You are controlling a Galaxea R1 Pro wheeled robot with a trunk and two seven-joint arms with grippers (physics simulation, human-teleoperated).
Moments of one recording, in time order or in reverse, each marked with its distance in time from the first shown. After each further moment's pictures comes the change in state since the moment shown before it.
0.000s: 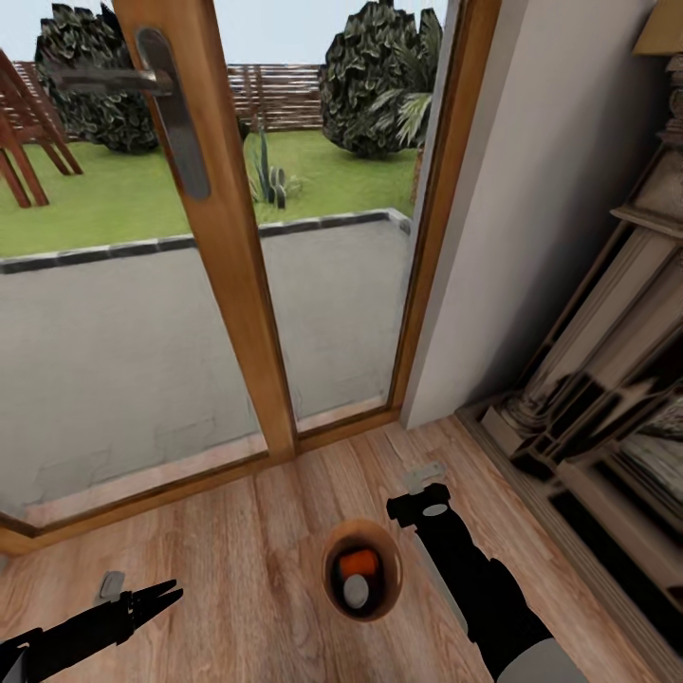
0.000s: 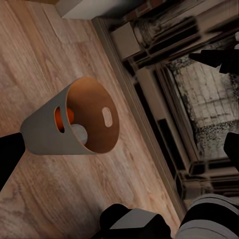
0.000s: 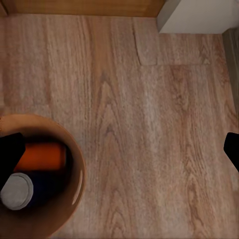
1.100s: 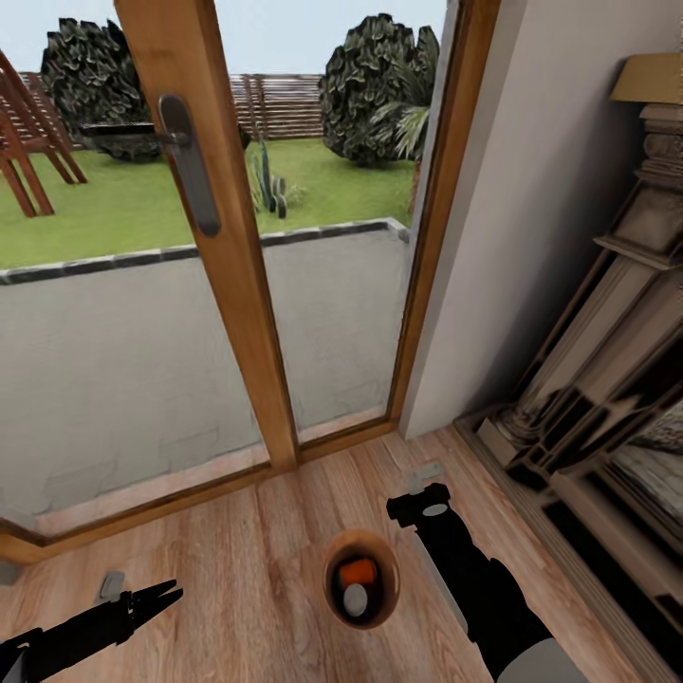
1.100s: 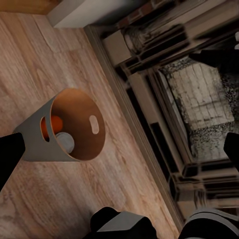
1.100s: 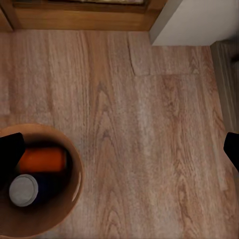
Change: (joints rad) left arm 0.000 0.000 0.000 0.000 0.000 0.000 0.000; right arm 0.000 0.000 0.000 0.000 0.000 0.000 0.000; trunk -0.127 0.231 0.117
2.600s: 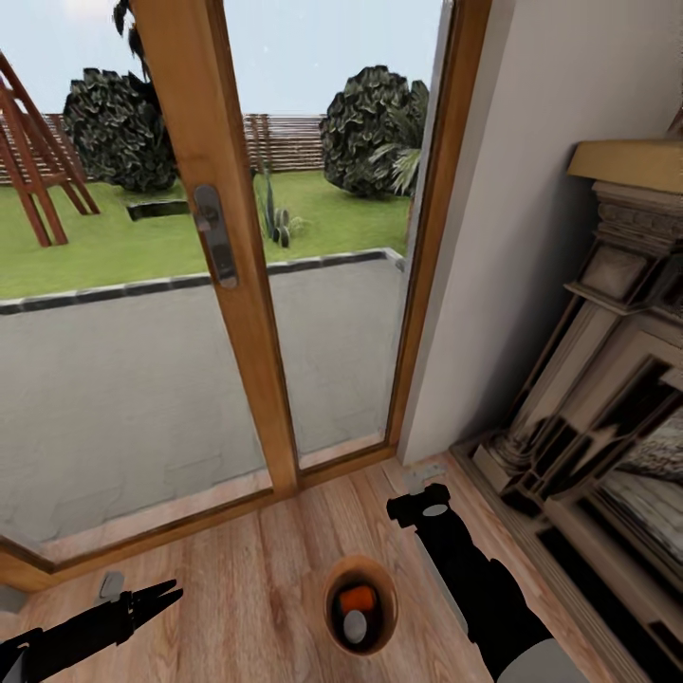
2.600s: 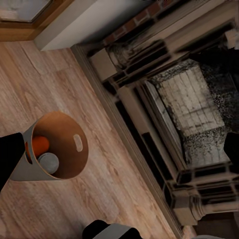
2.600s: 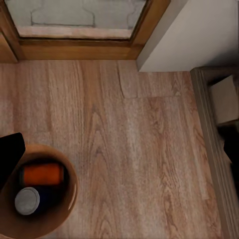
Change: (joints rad) left arm 0.000 0.000 0.000 0.000 0.000 0.000 0.001; right arm 0.001 0.000 0.000 0.000 0.000 0.000 0.000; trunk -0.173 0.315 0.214
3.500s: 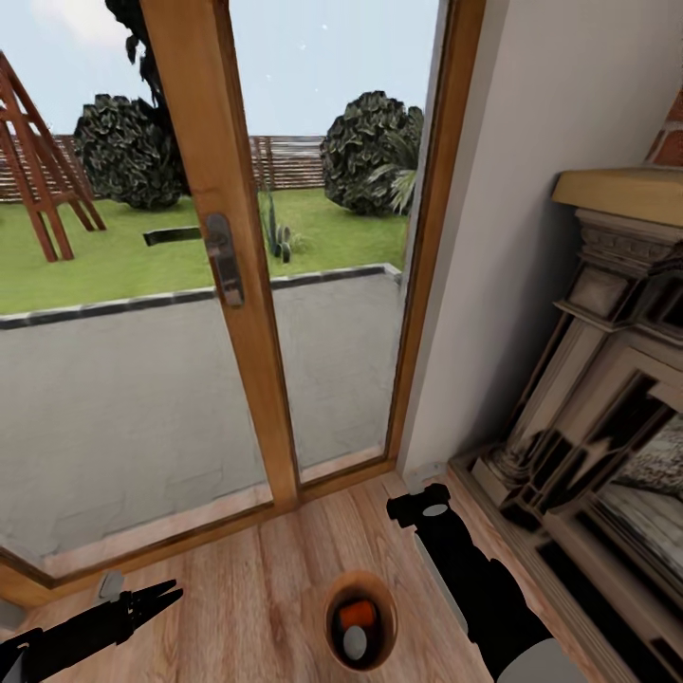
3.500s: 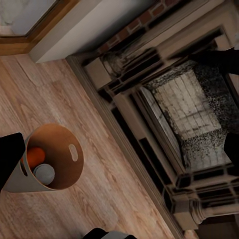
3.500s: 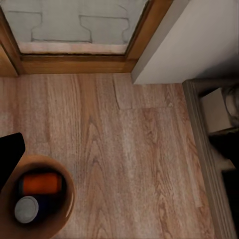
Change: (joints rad) left arm 0.000 0.000 0.001 0.000 0.000 0.000 -0.001; right arm -0.001 0.000 0.000 0.000 0.000 0.000 0.000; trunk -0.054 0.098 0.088
